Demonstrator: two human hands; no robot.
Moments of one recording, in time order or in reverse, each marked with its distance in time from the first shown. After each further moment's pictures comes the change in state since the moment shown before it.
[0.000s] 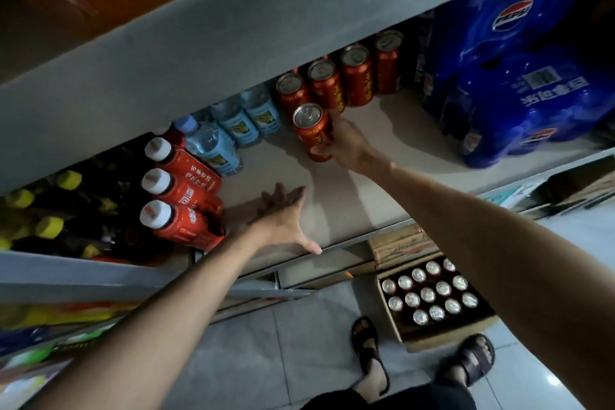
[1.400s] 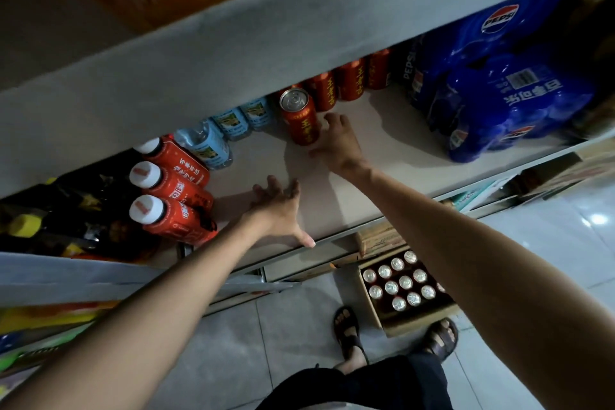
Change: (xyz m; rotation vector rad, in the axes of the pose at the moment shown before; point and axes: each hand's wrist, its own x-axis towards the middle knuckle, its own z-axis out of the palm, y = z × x) left_hand -0.004 0.008 -0.009 0.139 -0.037 0.003; right_hand -0.020 -0.012 0.013 -0.266 0.182 0.167
